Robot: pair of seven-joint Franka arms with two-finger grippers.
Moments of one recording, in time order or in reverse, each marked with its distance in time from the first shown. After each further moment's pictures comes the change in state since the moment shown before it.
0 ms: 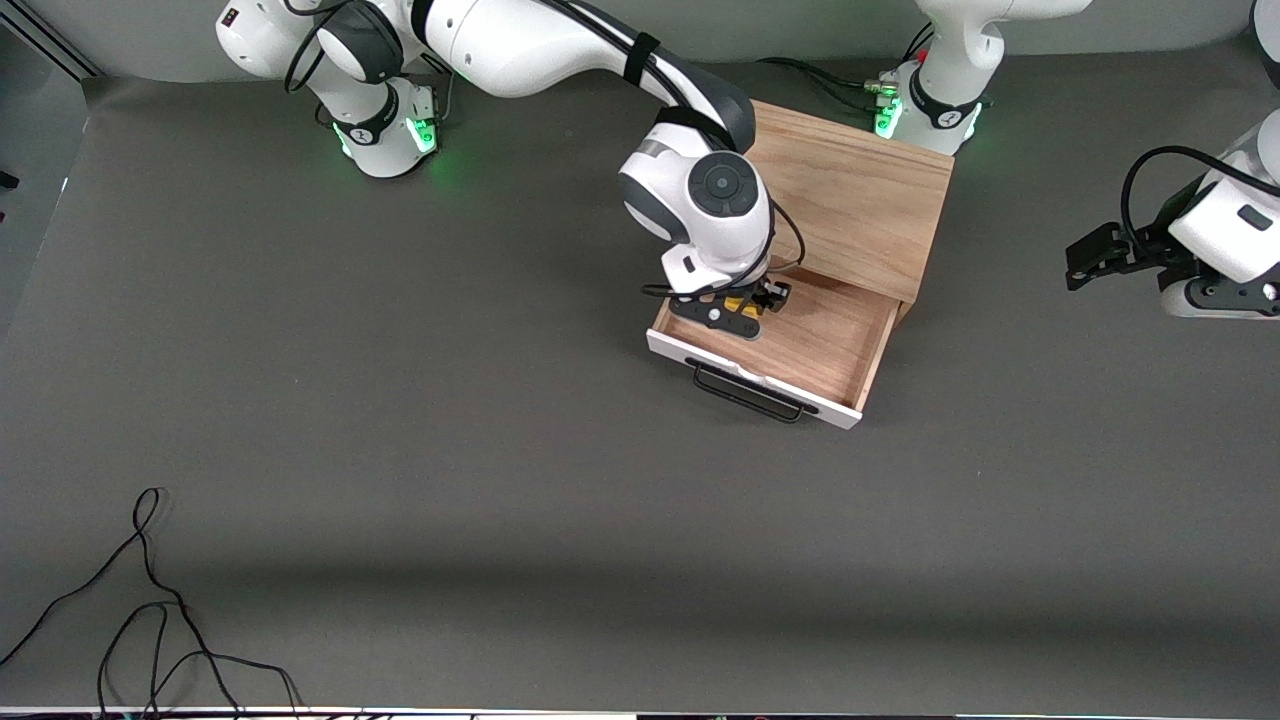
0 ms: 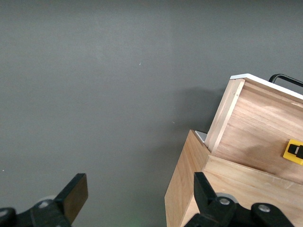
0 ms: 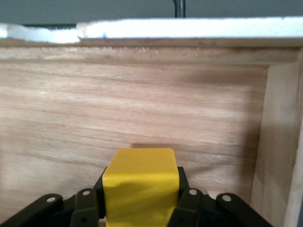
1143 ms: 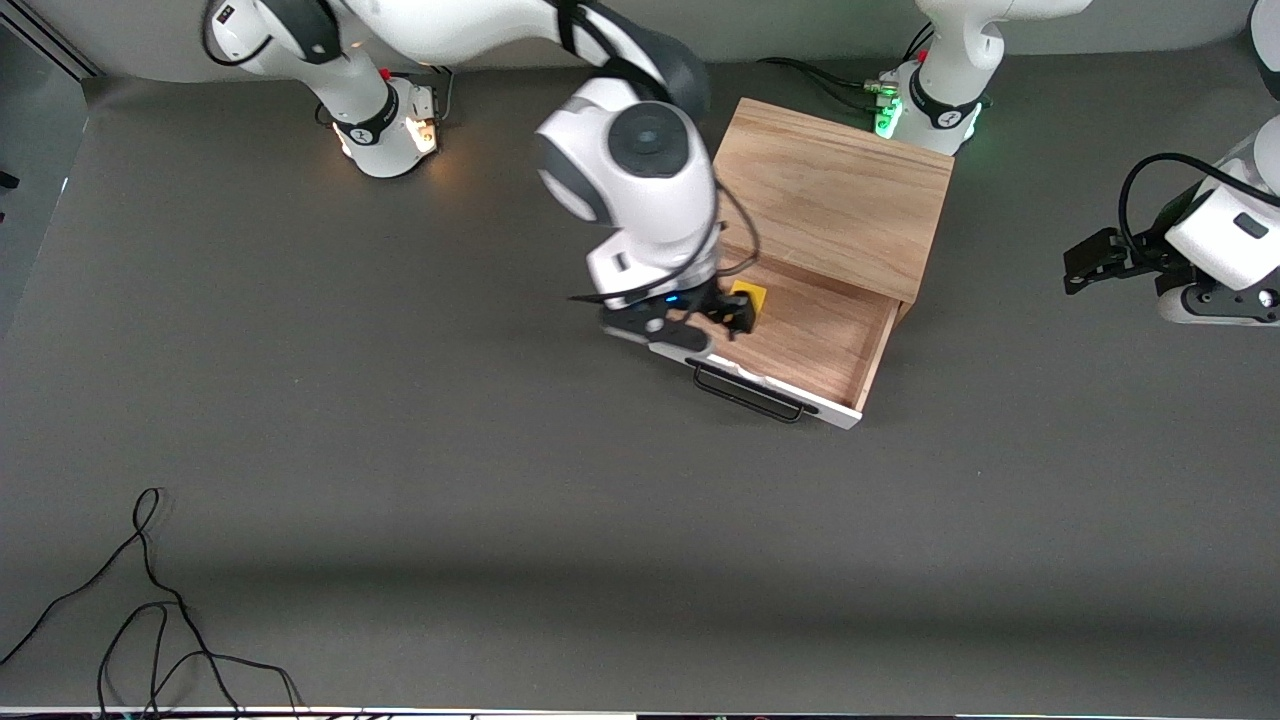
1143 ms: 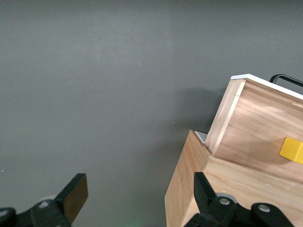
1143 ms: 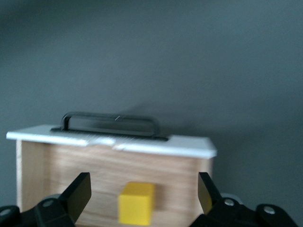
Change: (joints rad) left arm 0.000 0.013 0.000 0.007 0.000 0.000 0.000; right arm -0.160 -0.184 -0.023 0.060 -0.091 -0.203 -0.161
